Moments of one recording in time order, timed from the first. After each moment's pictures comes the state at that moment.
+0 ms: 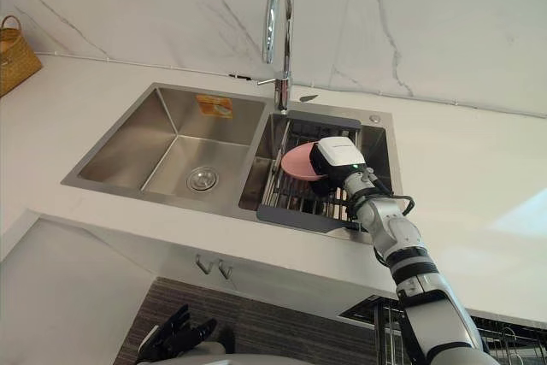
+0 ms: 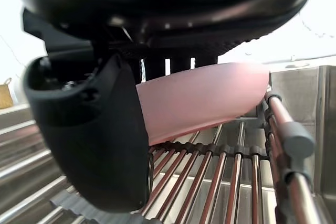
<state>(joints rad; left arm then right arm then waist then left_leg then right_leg) 0.32 0.14 0.08 0.83 -0.14 -0.20 -0.21 -0.44 -0.47 0.18 0.52 -0.88 -0.27 -0.07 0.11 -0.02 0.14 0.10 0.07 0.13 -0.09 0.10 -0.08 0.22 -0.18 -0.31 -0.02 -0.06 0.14</state>
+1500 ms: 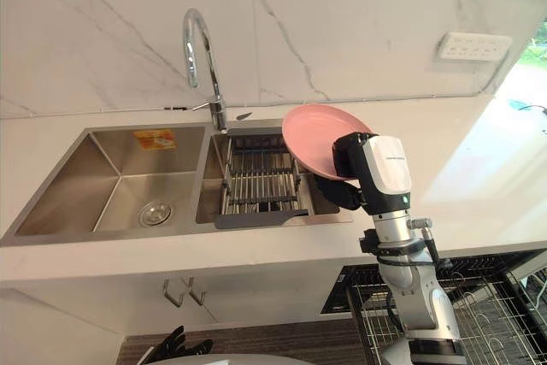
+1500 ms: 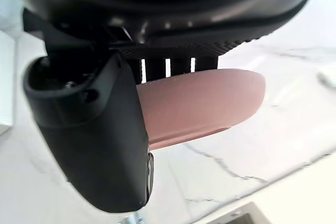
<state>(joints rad) 0.33 0.14 0.09 0.99 -0.12 -0.27 -0.20 0.13 -0.34 -0.15 -0.13 -0.69 -0.44 -0.26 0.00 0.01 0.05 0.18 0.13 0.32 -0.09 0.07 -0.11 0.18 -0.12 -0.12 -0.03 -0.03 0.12</state>
